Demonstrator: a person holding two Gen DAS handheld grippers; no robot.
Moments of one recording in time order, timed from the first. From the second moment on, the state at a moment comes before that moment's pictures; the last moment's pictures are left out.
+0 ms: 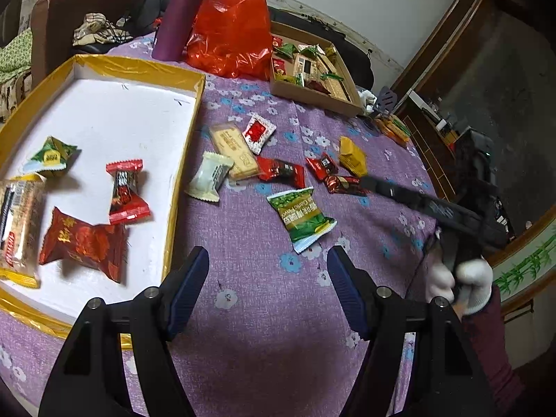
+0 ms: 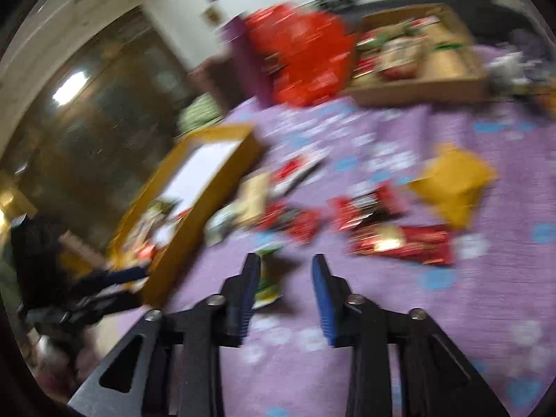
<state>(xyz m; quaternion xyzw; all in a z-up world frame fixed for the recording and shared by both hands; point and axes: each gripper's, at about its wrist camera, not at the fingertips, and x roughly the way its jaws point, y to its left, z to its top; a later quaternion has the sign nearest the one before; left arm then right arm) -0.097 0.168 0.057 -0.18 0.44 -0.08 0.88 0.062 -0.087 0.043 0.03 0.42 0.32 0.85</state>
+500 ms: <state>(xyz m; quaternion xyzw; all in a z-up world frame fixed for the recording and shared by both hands) -0.105 0.159 0.057 -0.17 0.44 -0.08 0.88 0.101 -0.080 0.005 0.02 0.47 0.26 0.84</state>
